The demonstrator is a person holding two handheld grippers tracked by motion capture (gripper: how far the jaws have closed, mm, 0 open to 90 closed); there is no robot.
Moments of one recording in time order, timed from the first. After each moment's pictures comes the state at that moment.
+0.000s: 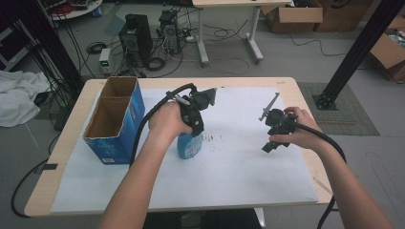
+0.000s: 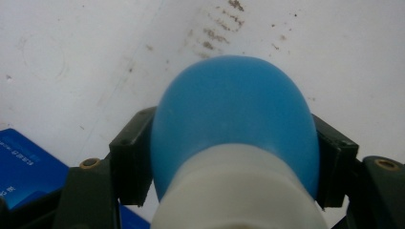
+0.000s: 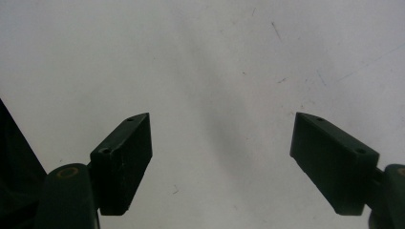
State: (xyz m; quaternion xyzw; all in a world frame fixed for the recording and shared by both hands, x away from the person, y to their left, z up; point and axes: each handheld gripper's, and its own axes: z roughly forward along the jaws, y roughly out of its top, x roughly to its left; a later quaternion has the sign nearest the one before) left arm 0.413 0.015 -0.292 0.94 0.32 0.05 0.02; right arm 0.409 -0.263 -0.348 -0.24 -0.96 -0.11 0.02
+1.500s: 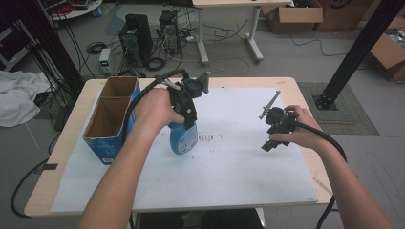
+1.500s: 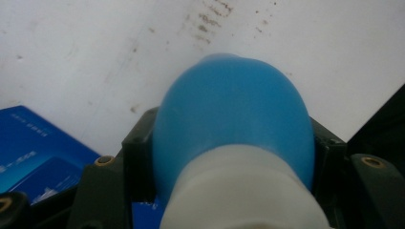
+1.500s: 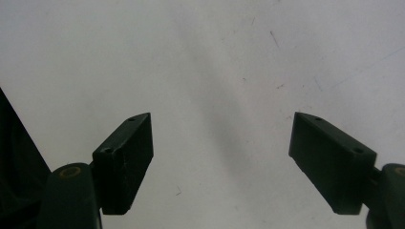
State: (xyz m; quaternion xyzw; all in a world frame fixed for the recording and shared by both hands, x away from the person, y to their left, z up) left arm 0.411 0.039 -0.228 0.94 0.33 0.02 0.03; right arm 0.408 -0.261 -0.340 -0.24 -0.96 -0.12 0.01
